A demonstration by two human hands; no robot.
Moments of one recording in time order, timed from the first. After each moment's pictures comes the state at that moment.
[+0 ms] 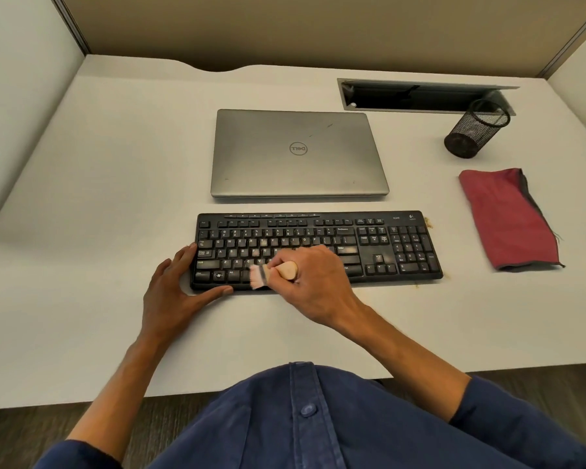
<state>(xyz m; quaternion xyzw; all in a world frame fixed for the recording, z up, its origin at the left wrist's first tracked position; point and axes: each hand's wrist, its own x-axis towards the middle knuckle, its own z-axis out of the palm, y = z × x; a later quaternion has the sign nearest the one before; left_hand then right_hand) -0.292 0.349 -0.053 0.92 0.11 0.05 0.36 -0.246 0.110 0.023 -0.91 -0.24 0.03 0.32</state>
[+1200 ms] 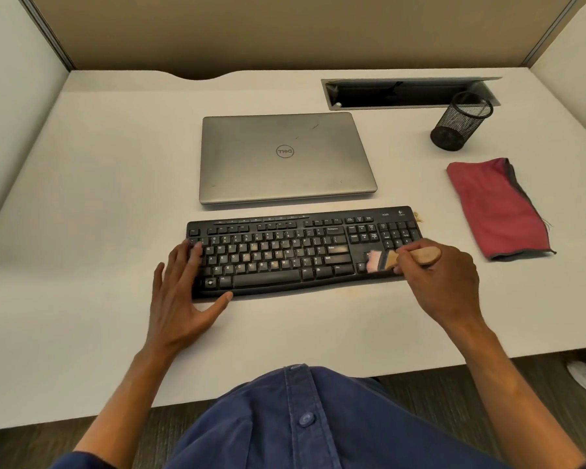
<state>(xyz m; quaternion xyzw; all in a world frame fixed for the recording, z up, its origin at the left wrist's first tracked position) -0.290 0.336 -0.063 0.96 0.00 0.09 0.27 -0.250 -0.034 0.044 -0.94 0.09 -0.07 0.32</state>
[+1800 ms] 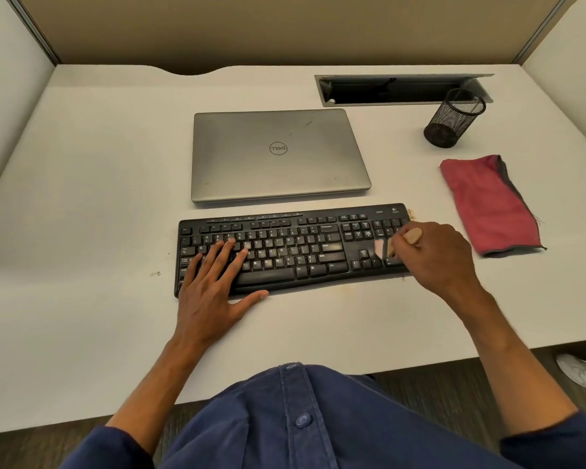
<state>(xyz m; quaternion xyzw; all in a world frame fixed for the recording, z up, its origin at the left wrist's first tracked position) -0.271 0.290 -0.073 0.98 -0.08 0.11 0.12 -0.212 -0.050 0.044 -0.98 0.03 0.00 0.18</state>
